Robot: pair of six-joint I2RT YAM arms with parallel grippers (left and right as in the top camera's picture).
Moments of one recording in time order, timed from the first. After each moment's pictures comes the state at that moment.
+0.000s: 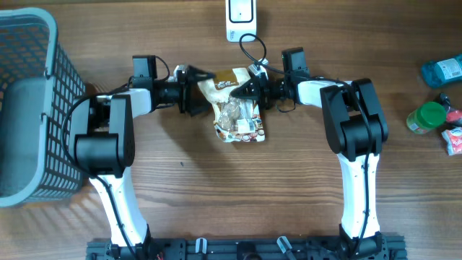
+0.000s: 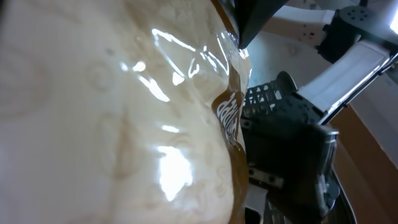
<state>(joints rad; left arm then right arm) -0.02 2.22 1.18 0.10 1.29 -1.16 0.23 2.42 1.41 0.09 -1.44 0.75</state>
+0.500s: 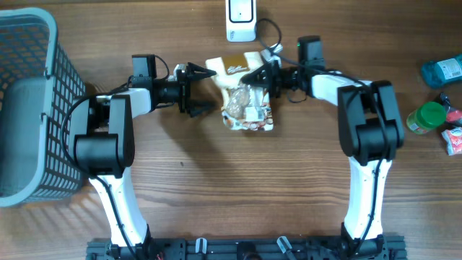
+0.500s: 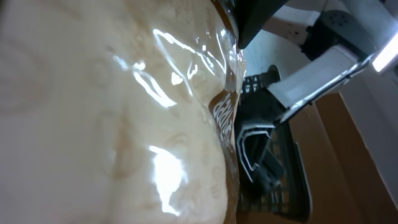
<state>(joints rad) -0.02 2.21 1.18 0.10 1.30 -1.14 0.15 2.33 1.41 0.09 -1.44 0.75</state>
